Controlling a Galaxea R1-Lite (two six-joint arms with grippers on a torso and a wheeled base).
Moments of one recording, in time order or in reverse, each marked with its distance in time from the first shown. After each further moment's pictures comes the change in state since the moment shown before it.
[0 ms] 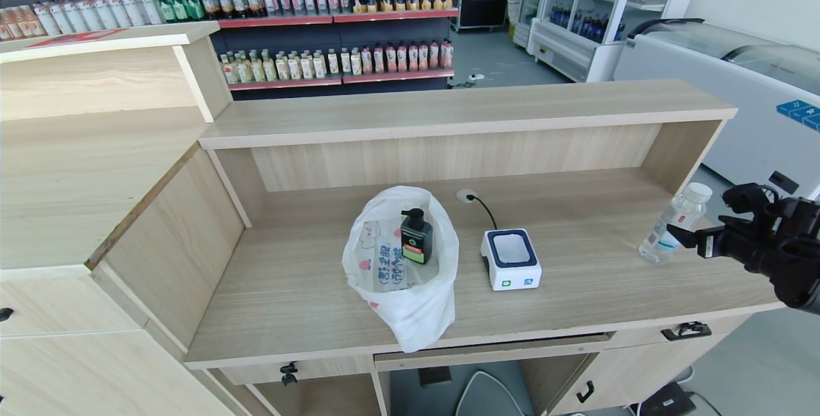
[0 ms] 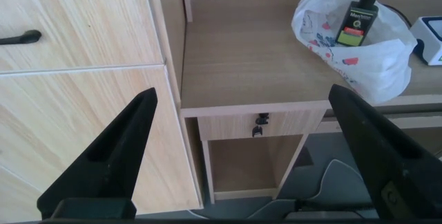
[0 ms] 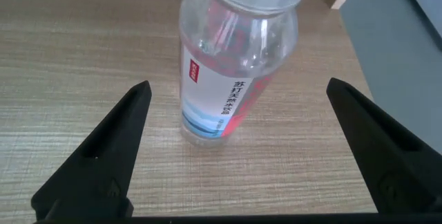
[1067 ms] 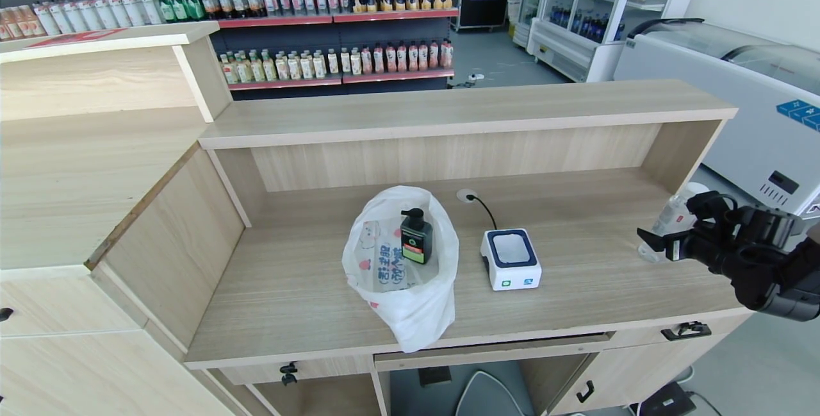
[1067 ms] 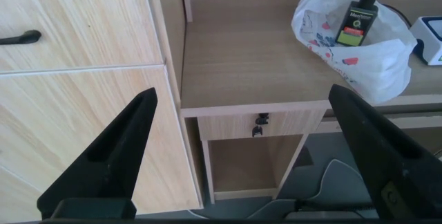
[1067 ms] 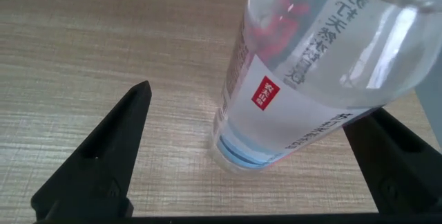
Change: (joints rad) left arm 0.000 0.000 0.000 0.000 0.000 0.000; right arm 0.074 0.130 -0.091 -0.053 0.001 -0.005
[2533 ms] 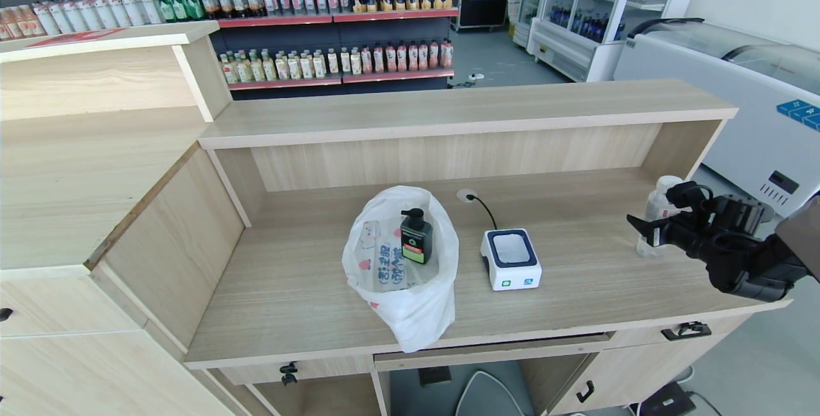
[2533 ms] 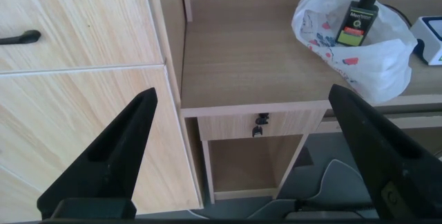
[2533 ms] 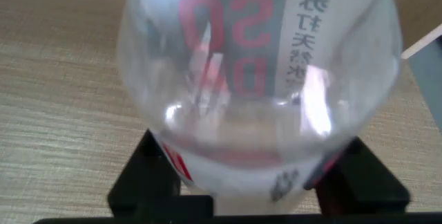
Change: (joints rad) left arm 0.000 0.000 0.000 0.000 0.000 0.000; right arm 0.040 0.120 -0.257 0.084 0.006 0.005
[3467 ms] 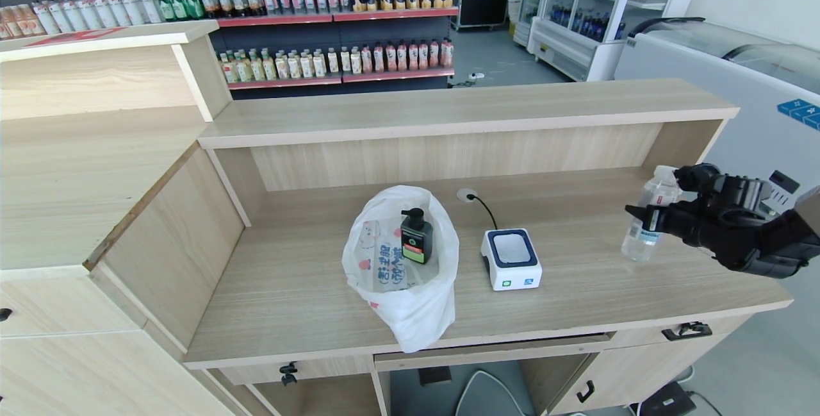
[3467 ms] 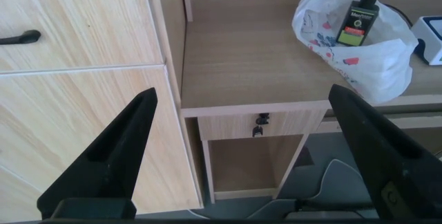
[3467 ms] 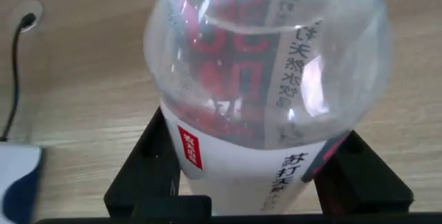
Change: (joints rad) left arm 0.000 0.000 0.000 0.000 0.000 0.000; right arm 0.050 -0.167 0.030 0.280 -0.053 0.310
